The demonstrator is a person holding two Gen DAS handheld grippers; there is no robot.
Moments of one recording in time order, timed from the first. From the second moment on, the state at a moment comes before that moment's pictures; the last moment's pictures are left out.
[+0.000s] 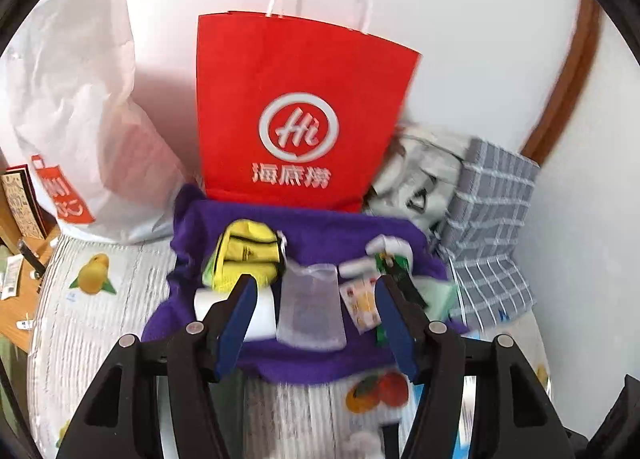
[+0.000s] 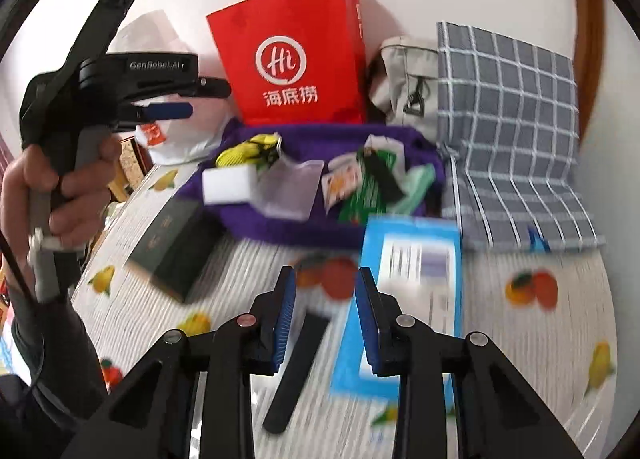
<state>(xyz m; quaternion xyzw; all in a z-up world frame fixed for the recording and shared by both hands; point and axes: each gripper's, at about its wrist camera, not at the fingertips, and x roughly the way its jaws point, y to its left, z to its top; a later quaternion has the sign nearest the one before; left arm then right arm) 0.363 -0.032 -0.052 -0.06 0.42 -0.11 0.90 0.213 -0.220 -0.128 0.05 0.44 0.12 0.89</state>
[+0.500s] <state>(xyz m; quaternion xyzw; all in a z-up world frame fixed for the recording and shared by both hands) 0.262 0.006 -0.091 -0.05 0.45 -0.10 0.89 0.151 -0.174 -0.210 0.04 0.51 0.13 0.85</state>
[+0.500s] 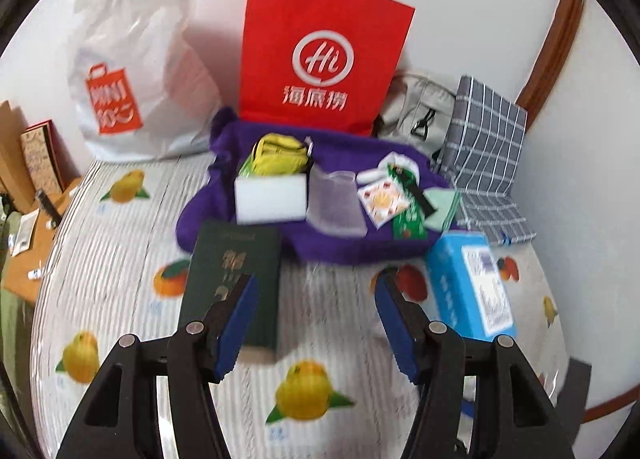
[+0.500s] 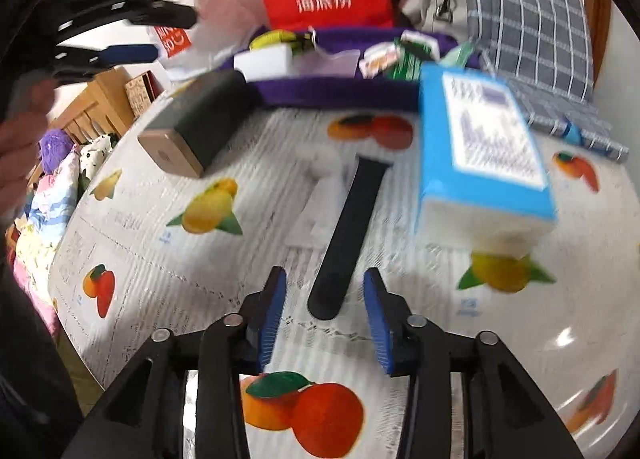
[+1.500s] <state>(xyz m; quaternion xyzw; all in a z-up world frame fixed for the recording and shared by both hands) 0.199 0.022 -0.144 -0.07 0.51 -0.06 0.86 0.067 -0.222 -0.208 0.02 0.50 0.14 0.86</state>
